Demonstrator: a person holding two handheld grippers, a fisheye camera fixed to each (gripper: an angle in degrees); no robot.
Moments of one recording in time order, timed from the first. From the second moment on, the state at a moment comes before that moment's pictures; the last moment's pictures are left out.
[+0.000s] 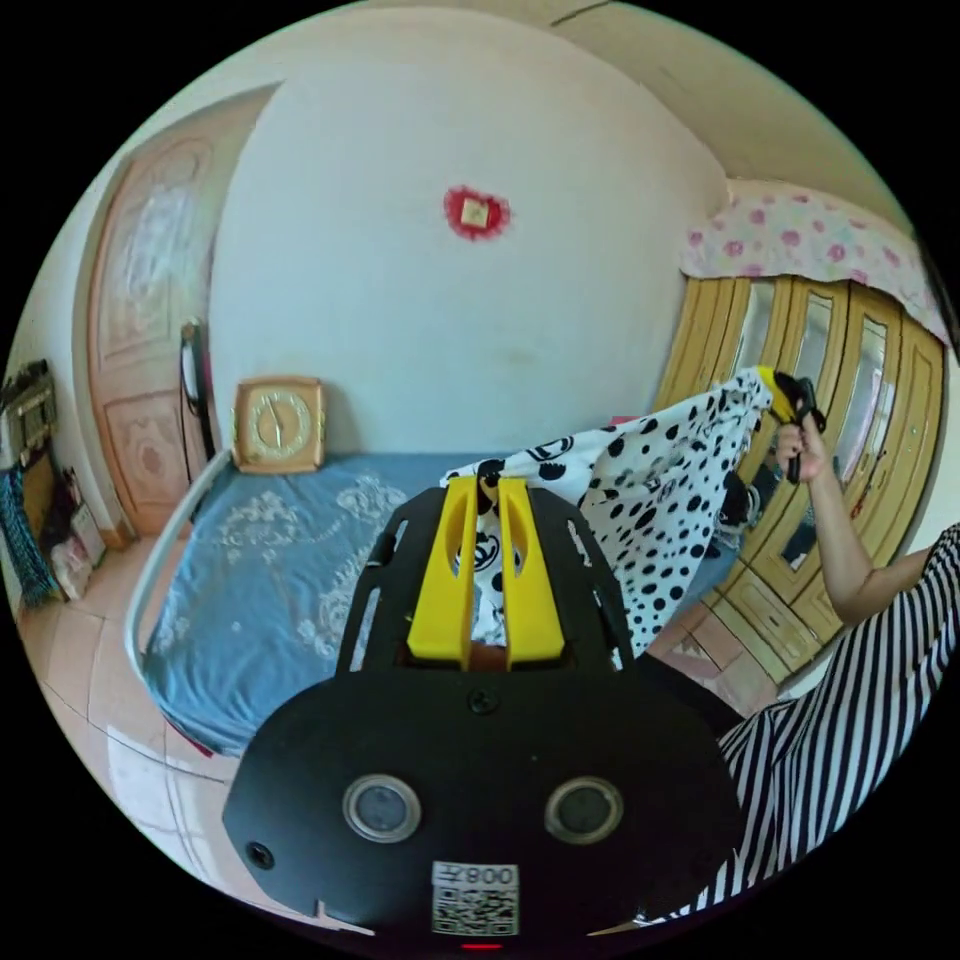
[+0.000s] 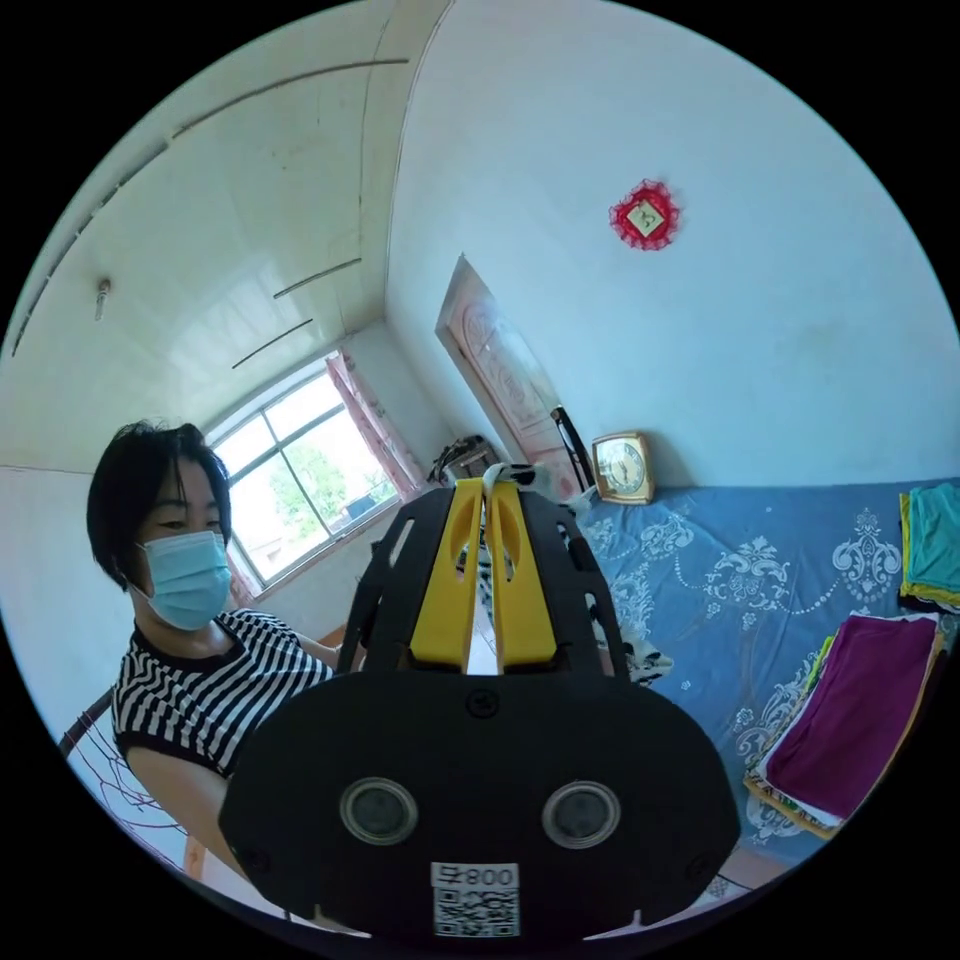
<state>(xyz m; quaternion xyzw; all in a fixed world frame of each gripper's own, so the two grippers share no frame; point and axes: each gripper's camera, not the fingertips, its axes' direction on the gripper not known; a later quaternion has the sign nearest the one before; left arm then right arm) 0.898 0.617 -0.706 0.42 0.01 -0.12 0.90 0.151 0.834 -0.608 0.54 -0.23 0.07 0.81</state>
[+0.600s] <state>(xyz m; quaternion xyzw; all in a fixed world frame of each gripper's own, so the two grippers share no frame) 0.862 0.692 -0.909 0.58 -0.19 -0.03 0.79 0.021 0.858 -0.616 0.62 -0.14 -0.04 0.77</state>
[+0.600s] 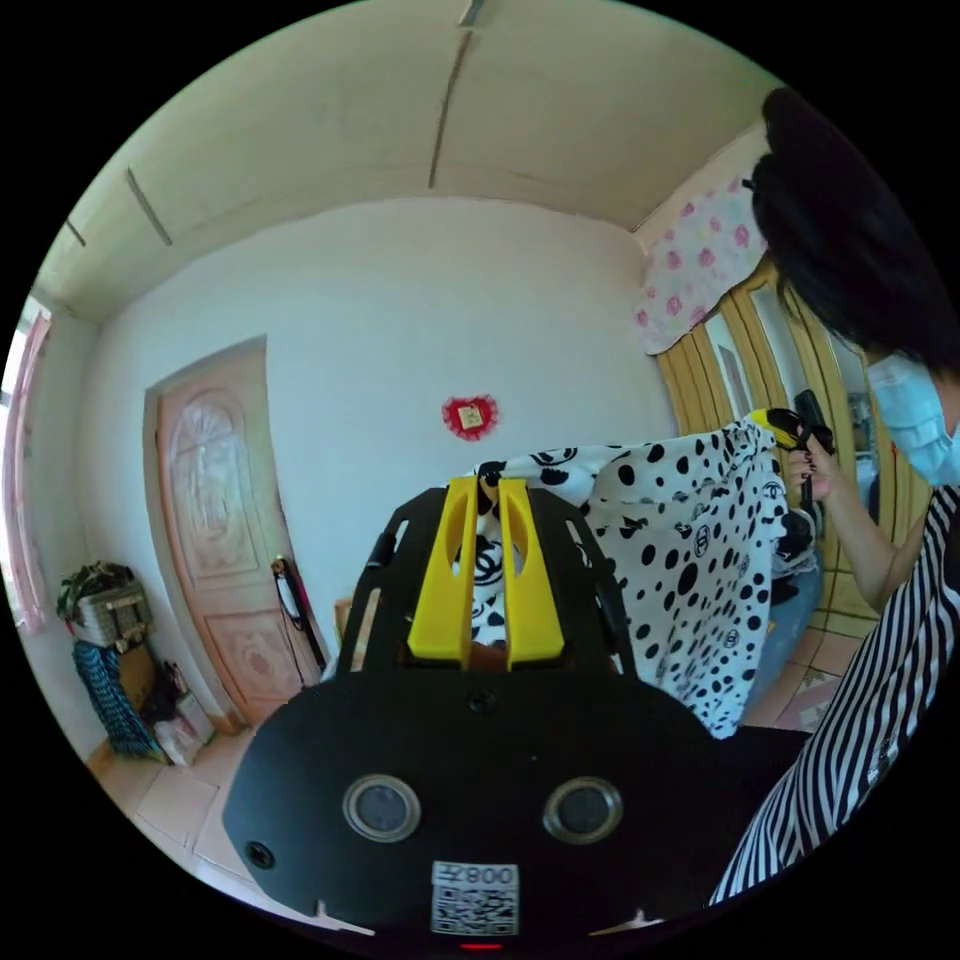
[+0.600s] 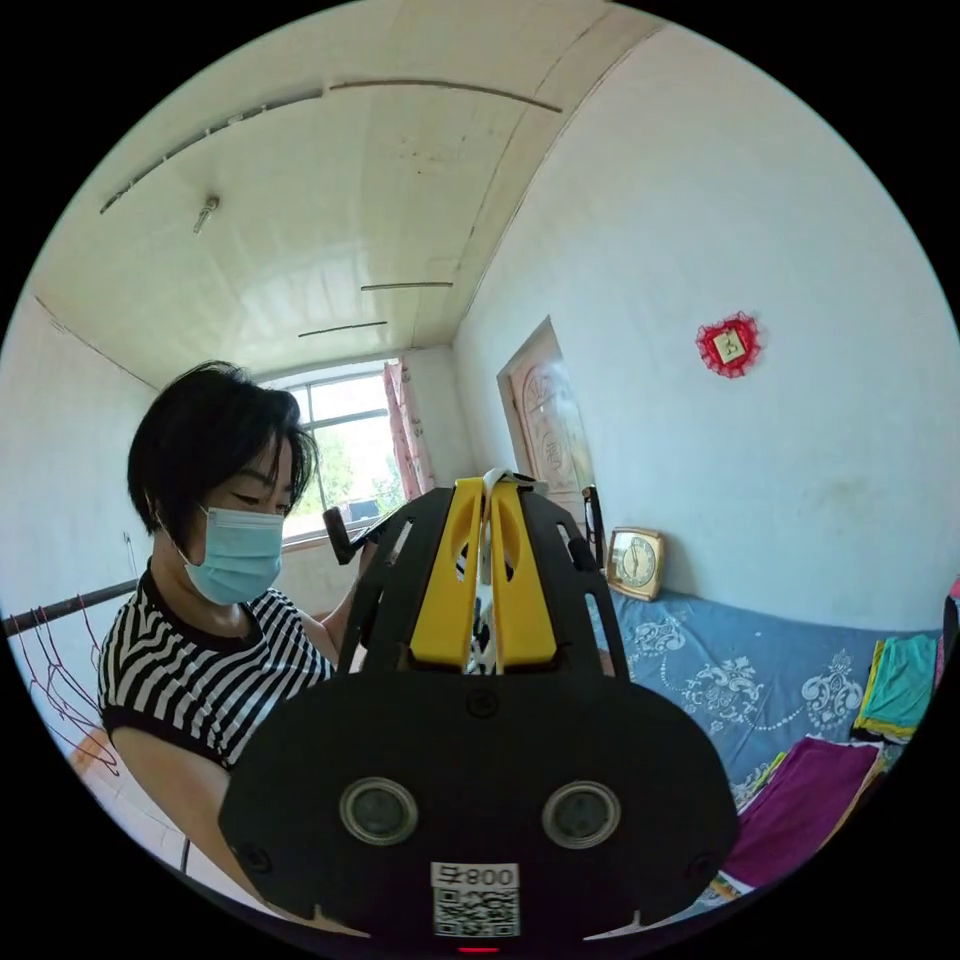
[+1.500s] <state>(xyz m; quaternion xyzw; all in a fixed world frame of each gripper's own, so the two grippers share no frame) 0.303 0.386 -0.587 0.19 -0.11 -0.21 0.95 0.280 0.346 -0.249 0.30 -0.21 0.21 0.90</state>
